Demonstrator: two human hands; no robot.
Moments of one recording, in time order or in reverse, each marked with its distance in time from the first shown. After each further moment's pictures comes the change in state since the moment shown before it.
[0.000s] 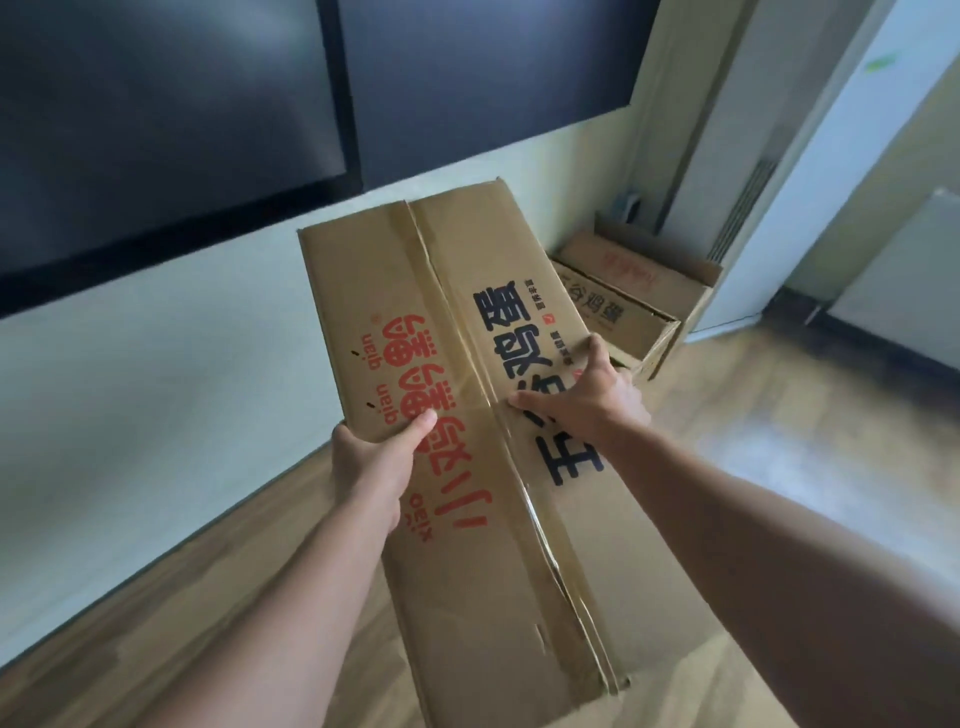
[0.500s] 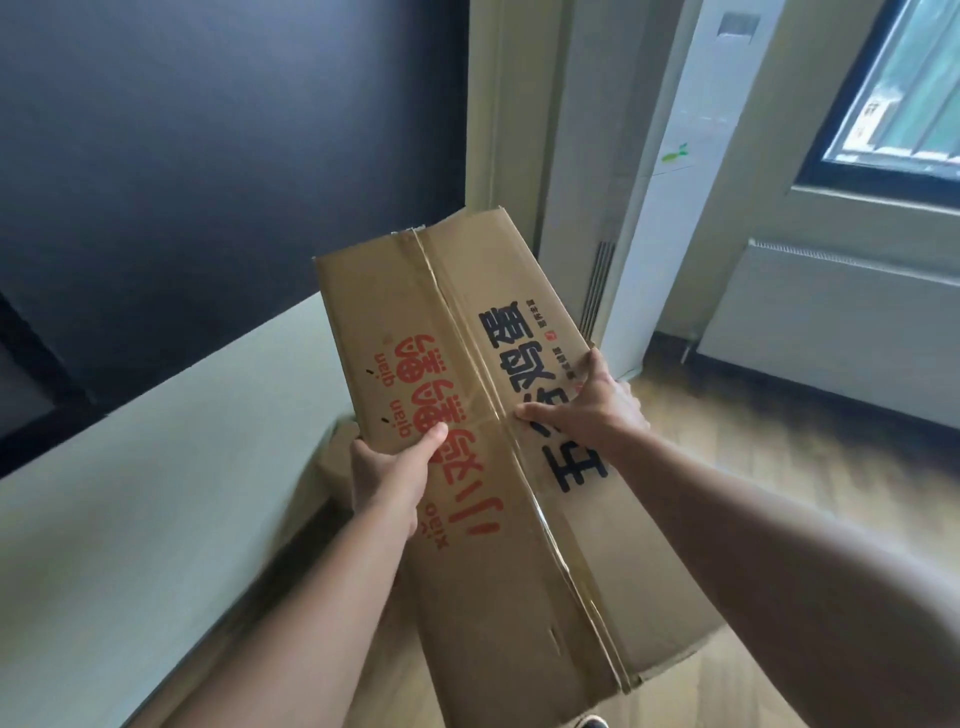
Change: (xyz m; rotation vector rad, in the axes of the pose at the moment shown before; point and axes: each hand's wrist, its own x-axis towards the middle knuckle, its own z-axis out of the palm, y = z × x) left_hand 0.052 0.225 0.352 0.040 -0.271 0.092; right_hand 0.306 0.041 -0.234 0.078 0.216 0.118
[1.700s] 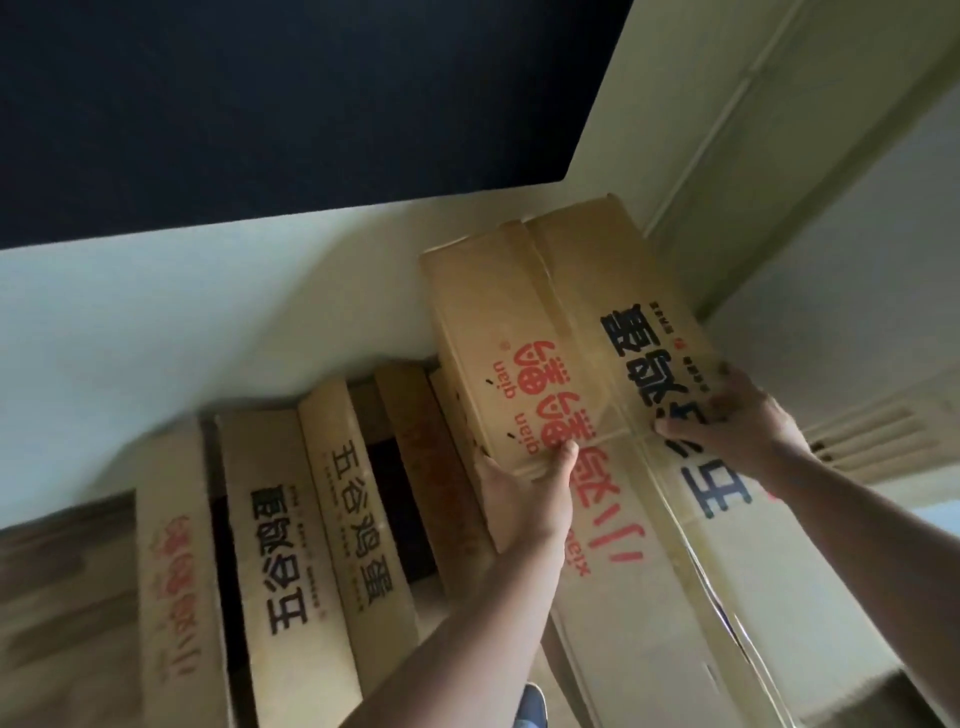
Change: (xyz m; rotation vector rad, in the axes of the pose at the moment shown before) left_hand 0.520 0.142 0.689 -0.341 0.385 -0.328; right_hand 0.949 -0.007 0.047 -0.382 -0.405 -0.375
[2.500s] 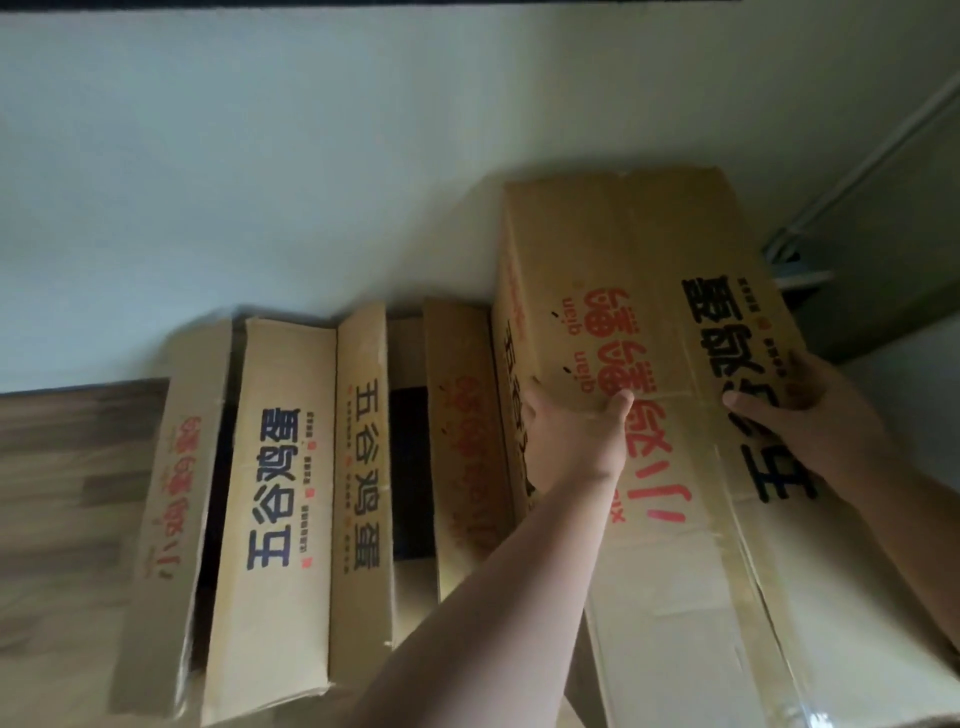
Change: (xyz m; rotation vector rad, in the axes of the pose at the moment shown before) left_hand 0.172 -0.041 0.116 0.306 0.225 0.018; right_hand 0.200 0.053 0.126 0.120 -0.164 -0.087
